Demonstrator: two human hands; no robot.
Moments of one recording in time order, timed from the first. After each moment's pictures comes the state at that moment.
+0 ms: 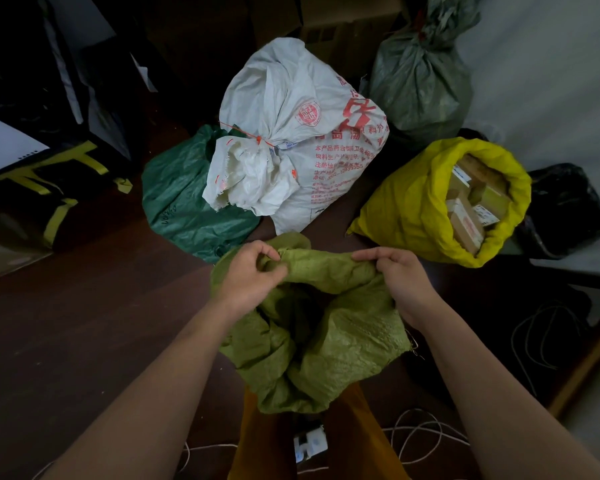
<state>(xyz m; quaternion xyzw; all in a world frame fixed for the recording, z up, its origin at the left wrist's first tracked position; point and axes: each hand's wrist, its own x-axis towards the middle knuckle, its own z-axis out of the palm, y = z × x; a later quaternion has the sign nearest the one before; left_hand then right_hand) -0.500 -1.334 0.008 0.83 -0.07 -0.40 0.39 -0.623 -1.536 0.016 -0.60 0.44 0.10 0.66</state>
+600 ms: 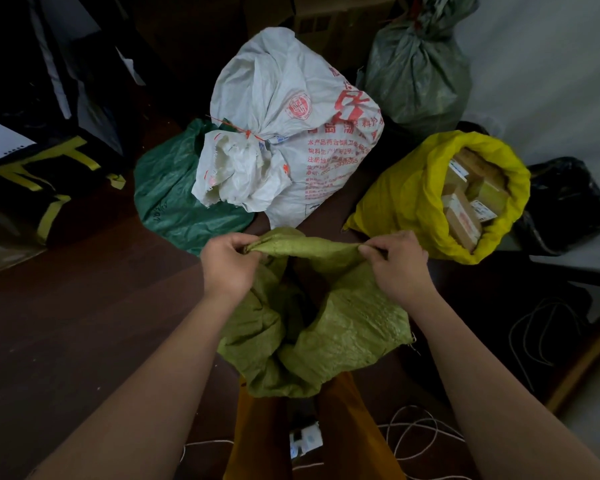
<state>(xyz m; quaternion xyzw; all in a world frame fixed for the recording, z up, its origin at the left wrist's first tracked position) -0.497 -1.353 -0.001 0.88 0.03 -0.24 0.41 -0.622 -1.559 0.006 -0.85 0.36 0.11 0.36</state>
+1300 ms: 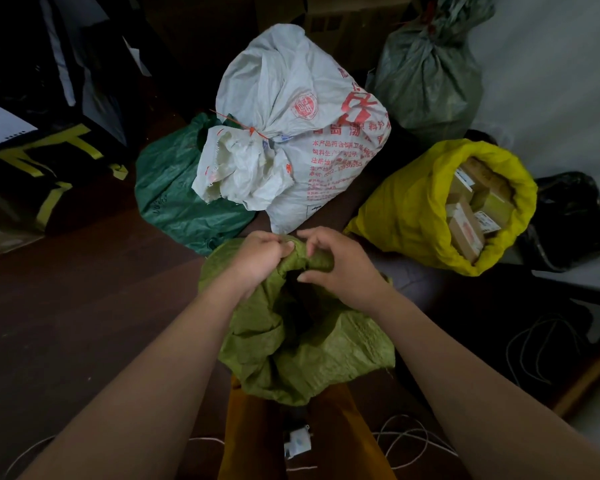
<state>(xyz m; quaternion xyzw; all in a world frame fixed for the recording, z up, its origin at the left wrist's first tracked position) -0.497 -1.398 0.011 0.77 0.13 -0.46 0.42 -0.590 -1.530 -0.008 -0.82 0.14 0.12 0.55</state>
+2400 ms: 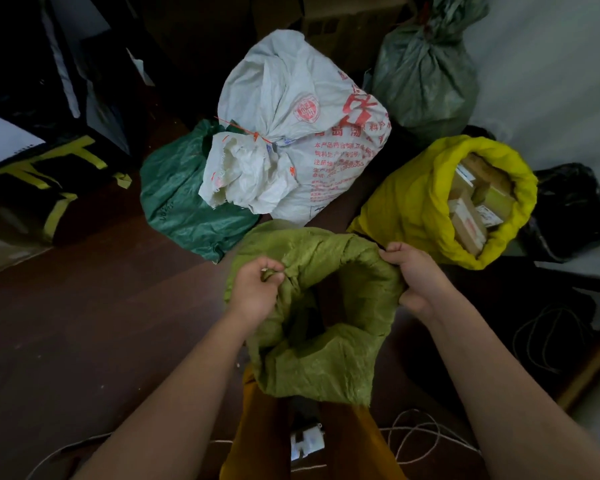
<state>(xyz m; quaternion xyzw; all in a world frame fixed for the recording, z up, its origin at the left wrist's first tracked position) -0.529 -1.352 -0.021 0.83 0.07 -0.36 0.42 -0.617 -1.565 0.007 -0.37 0.57 0.07 0.73</state>
